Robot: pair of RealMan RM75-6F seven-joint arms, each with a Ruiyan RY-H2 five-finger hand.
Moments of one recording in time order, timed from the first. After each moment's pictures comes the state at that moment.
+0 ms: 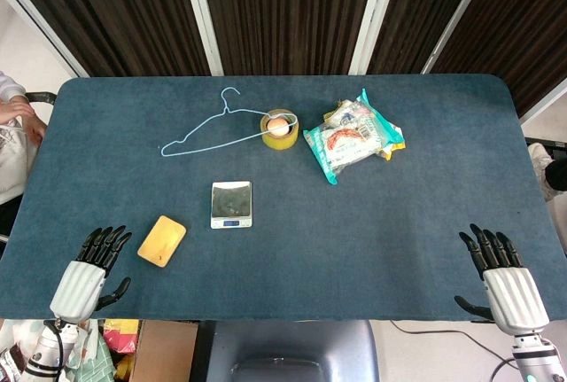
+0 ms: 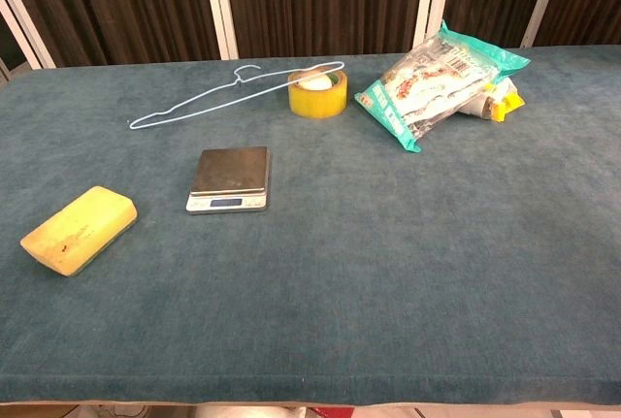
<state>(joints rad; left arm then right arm) -0.18 -1.41 0.05 -1.31 1.72 1.56 -0.05 0.01 -1.08 -0.03 -1.76 -1.61 1.49 -0.22</state>
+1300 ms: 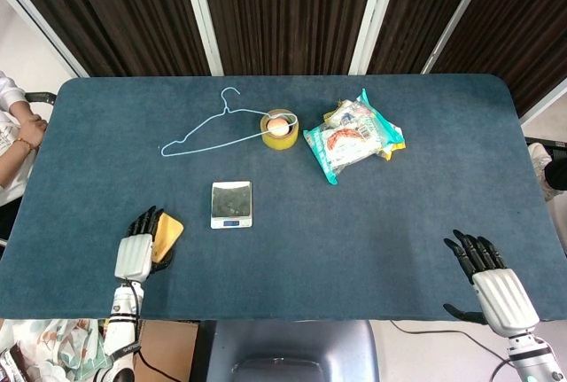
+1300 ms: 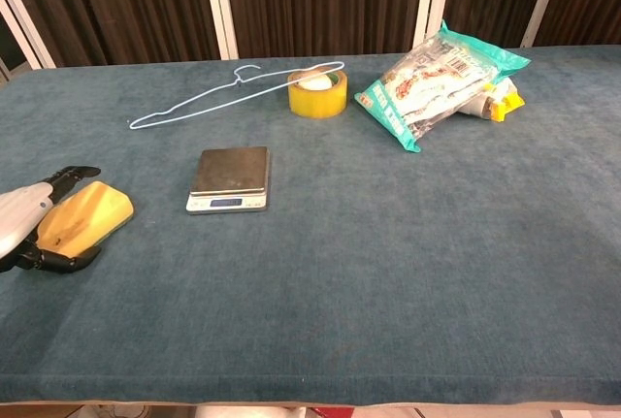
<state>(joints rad) -0.32 -1.82 -0.19 -1.17 1.25 1.23 0.22 0.05 -1.03 -0.07 -1.76 -1.67 1.43 -0.07</state>
